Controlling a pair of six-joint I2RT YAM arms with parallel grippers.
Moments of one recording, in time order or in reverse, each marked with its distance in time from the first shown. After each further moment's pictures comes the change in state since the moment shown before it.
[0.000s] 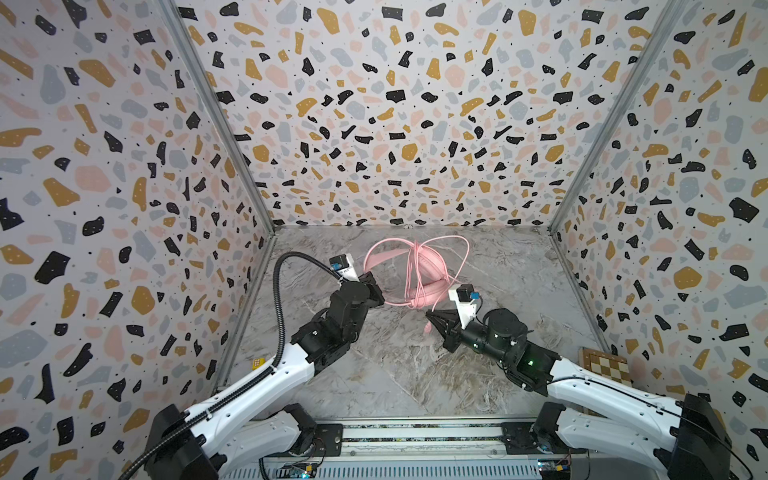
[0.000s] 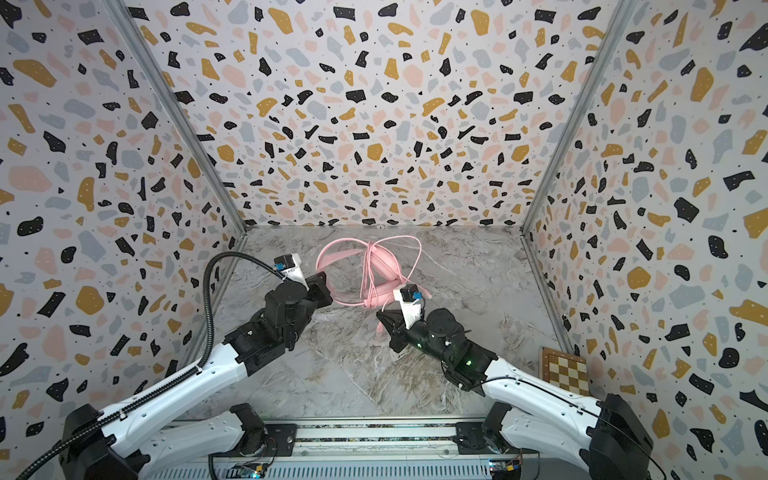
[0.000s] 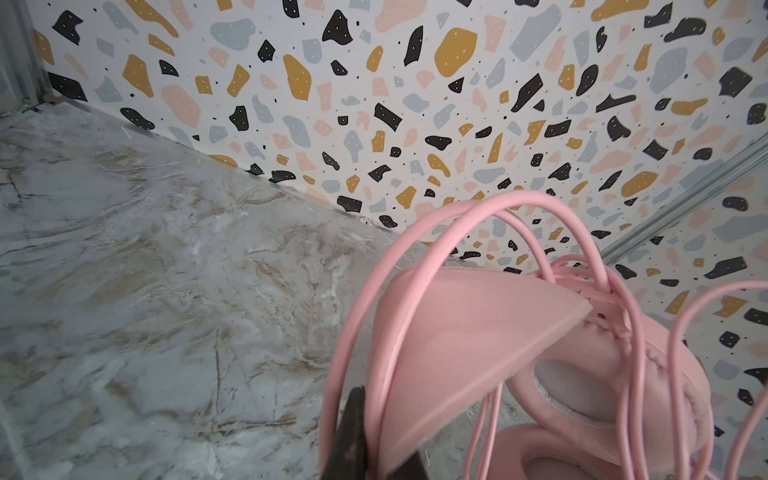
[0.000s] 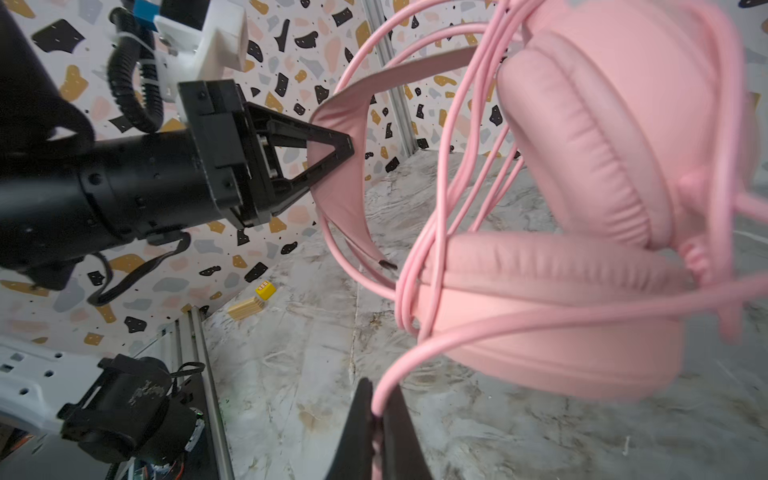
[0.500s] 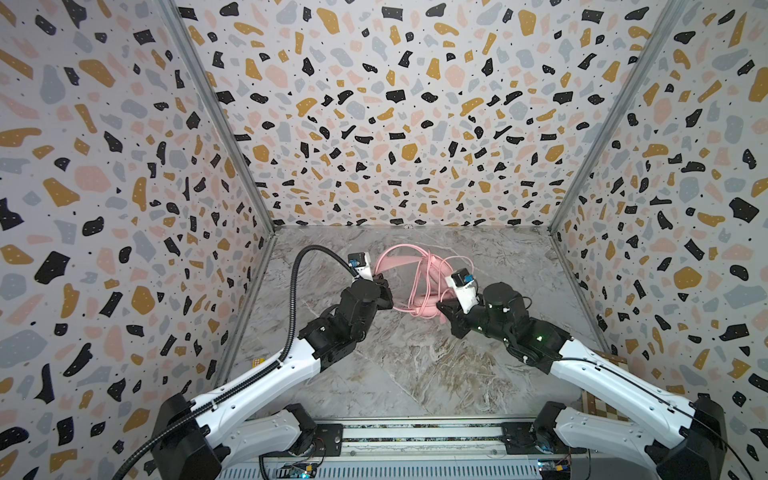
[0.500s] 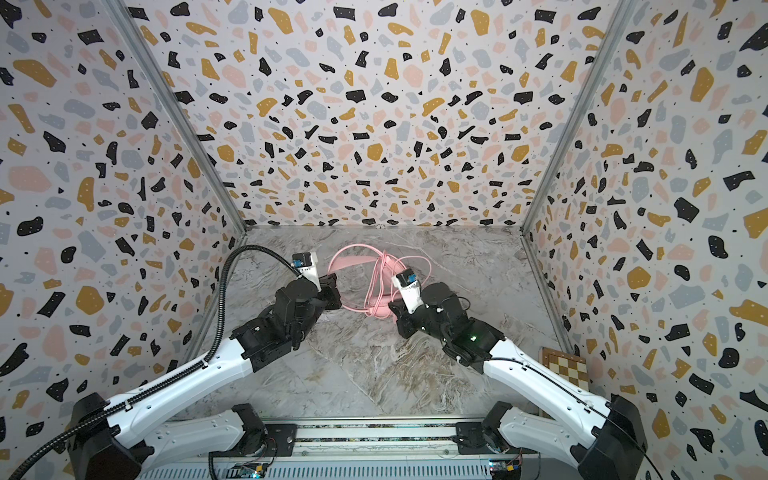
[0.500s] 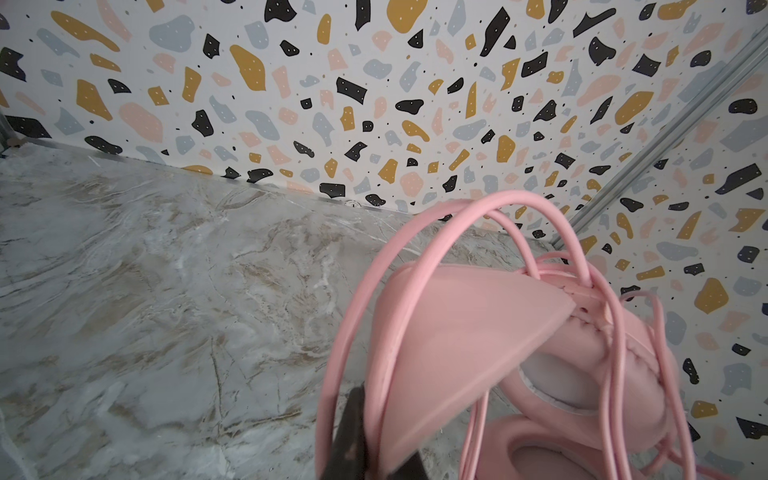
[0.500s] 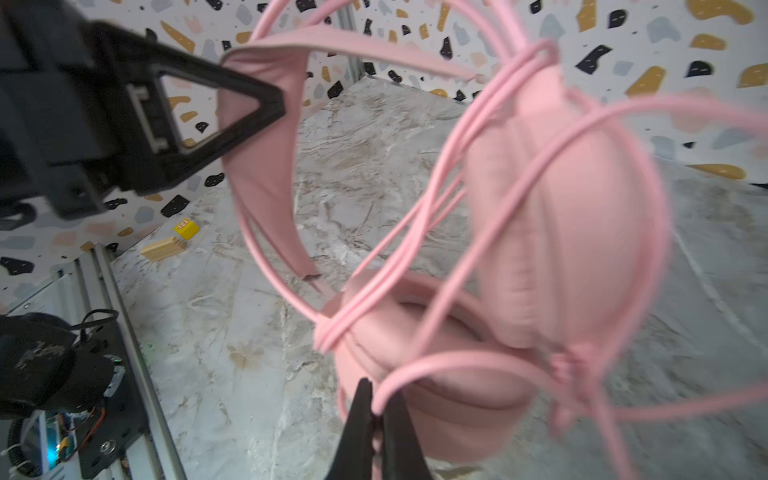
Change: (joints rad) left arm -0.040 0.021 0.047 -0.047 0.061 0.142; right arm -0.172 0.029 0.269 -0.465 -0.024 -0.178
